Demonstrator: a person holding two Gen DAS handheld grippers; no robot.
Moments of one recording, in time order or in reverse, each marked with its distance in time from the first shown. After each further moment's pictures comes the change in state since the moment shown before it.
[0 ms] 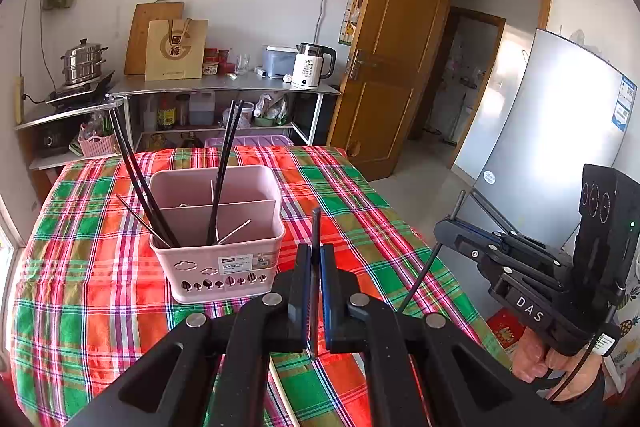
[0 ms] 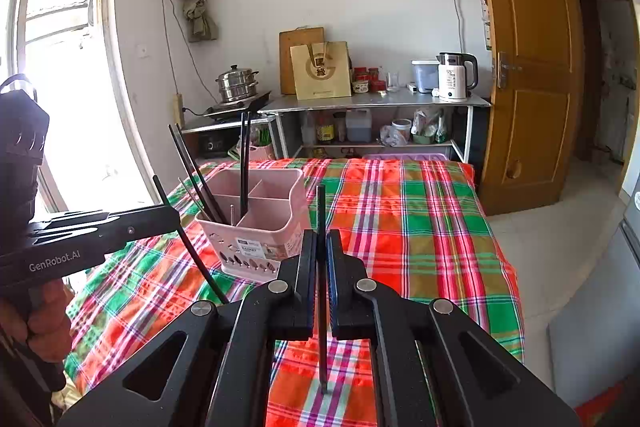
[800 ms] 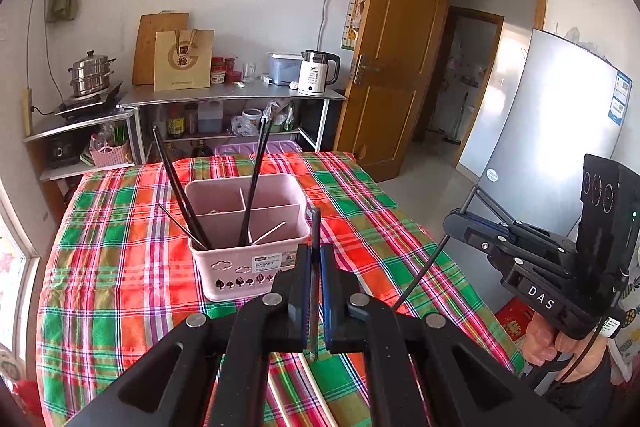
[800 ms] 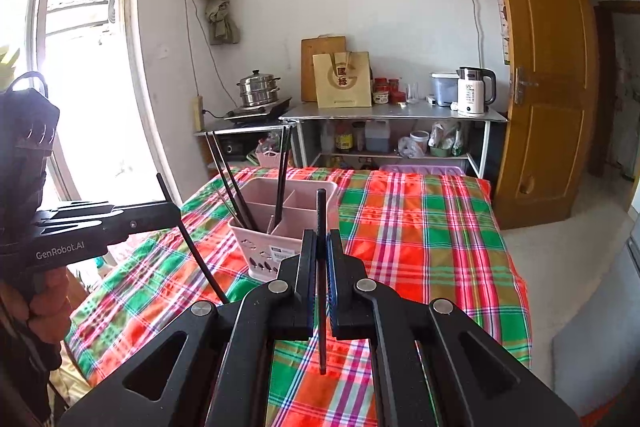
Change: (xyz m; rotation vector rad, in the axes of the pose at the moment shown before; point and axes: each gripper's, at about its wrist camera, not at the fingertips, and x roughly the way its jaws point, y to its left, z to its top) left arm -0.042 0.018 0.005 0.027 -0.009 0.027; right arm -0.014 0.026 0.008 -0.045 -0.023 0.064
